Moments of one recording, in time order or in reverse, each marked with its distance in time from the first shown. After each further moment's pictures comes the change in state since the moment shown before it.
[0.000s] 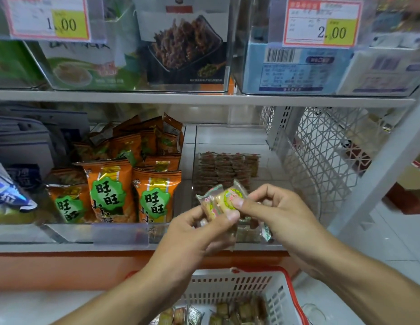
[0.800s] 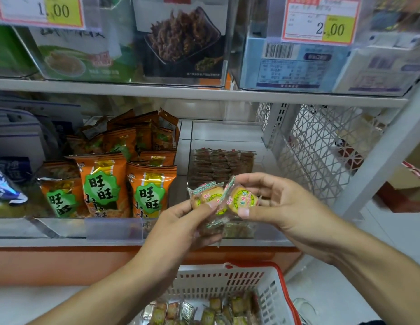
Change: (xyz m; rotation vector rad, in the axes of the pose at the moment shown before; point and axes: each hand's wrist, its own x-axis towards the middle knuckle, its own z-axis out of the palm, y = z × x) left_hand 0.003 0.003 -0.004 -0.102 0.084 -0.024; right_hand 0.006 -0.005 -0.024 0.075 -0.259 -0.061
